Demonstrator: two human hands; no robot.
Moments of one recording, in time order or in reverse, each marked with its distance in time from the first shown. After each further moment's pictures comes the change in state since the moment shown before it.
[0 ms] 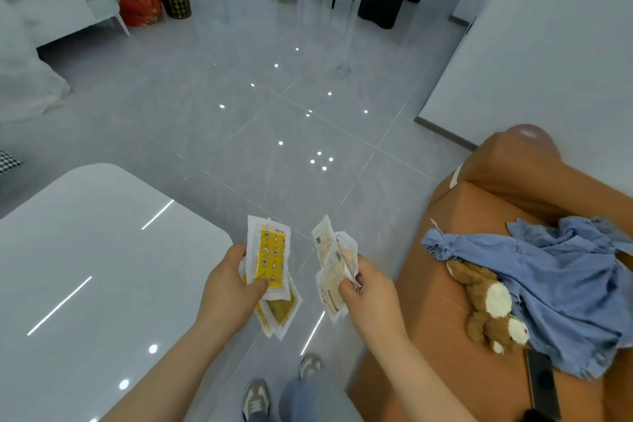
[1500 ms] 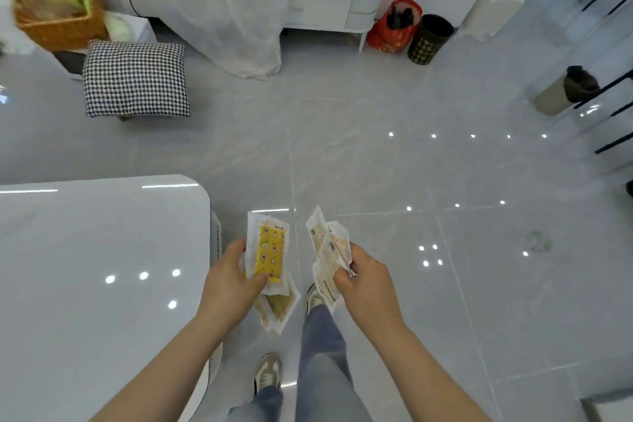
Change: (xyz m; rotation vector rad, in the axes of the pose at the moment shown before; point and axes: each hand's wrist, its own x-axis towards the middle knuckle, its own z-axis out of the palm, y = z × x) left_hand 0.463 0.077 -0.182 -0.321 0.632 -0.533; right_hand 0.582 -0.325 0.163 -0.299 -0.744 -0.545
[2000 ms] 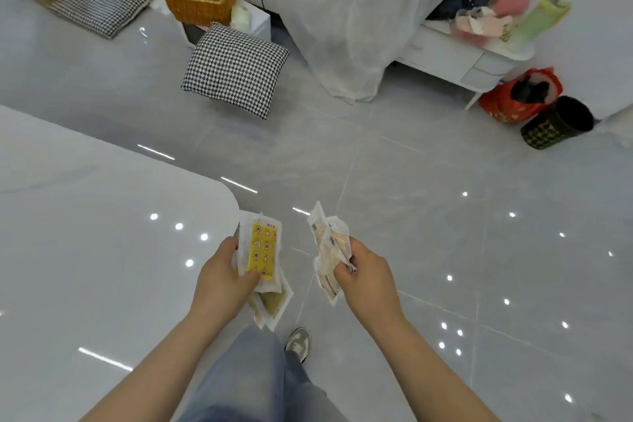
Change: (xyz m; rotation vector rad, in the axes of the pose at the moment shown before) left_hand 0.141 0.053 -0.021 -0.173 0.322 -0.266; right_hand 0.239 -0.077 -0.023 -0.208 -0.355 -0.239
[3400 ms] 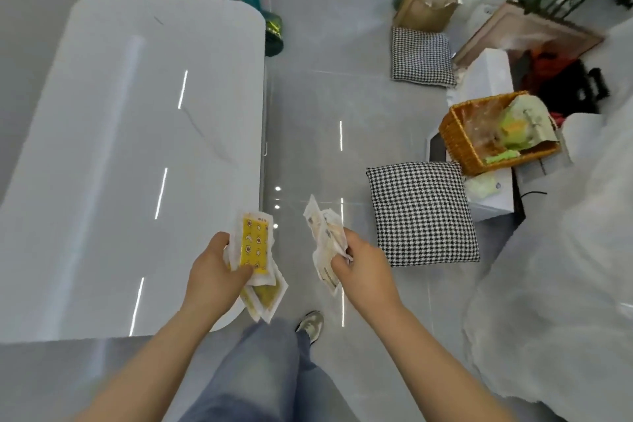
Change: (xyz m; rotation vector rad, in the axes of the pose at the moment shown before) left_hand 0.325 0.084 -0.151 -0.666 0.834 -0.758; right_hand 0.513 -0.329 0.112 -0.532 -0.908 -0.773
